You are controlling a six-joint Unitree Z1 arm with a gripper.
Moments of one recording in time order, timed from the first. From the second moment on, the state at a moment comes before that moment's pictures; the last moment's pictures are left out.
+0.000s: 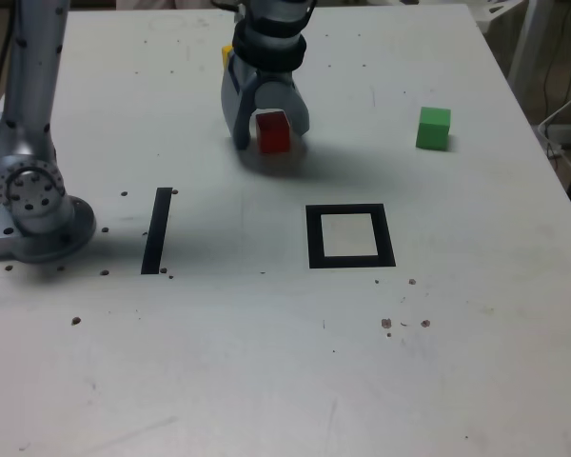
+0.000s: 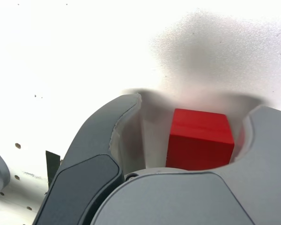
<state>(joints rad) 0.48 2.00 -1.29 1.07 0.18 0.16</state>
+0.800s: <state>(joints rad) 0.40 1.93 -1.28 1.08 0.17 0.16</state>
